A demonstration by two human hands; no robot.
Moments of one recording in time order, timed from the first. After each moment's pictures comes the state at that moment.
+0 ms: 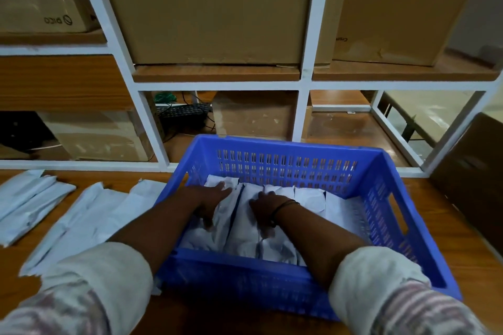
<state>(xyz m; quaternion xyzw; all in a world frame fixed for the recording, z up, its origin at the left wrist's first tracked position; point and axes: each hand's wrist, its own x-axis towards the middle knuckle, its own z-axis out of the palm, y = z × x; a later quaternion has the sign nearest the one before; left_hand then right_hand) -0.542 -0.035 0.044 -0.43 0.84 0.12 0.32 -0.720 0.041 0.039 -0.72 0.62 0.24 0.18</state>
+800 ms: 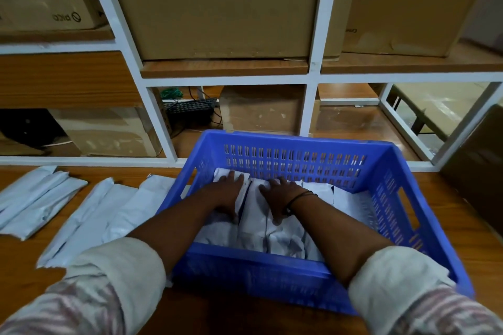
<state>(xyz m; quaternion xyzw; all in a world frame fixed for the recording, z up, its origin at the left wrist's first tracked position) -0.564 -0.026 0.031 -0.46 0.85 0.11 0.24 -0.739 0.036 0.037 -0.73 0.62 0.24 0.14</state>
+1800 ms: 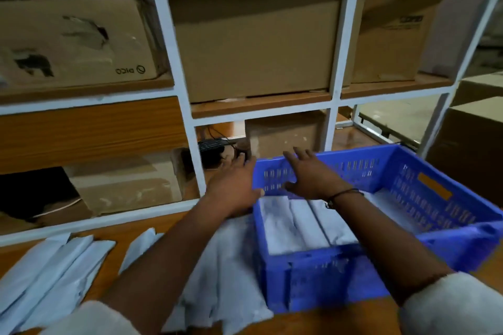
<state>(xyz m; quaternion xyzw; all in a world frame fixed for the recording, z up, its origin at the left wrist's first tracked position) -0.416 -0.036 0.151 -0.38 0.92 0.03 -0.06 -0.613 0.045 0.141 -0.61 0.79 -0.06 -0.01</state>
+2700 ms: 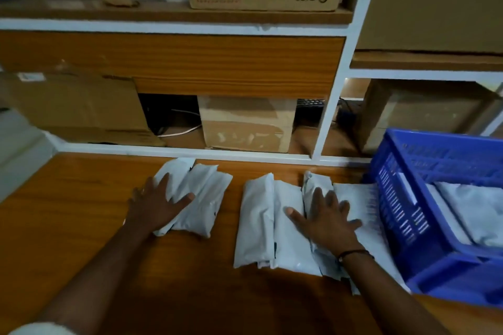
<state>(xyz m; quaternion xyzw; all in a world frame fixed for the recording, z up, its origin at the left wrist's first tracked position) 0.063 -0.156 -0.021 -0.72 0.68 0.14 -0.02 -0.315 -0.006 -0.008 -0.51 0.84 -0.08 0.18</state>
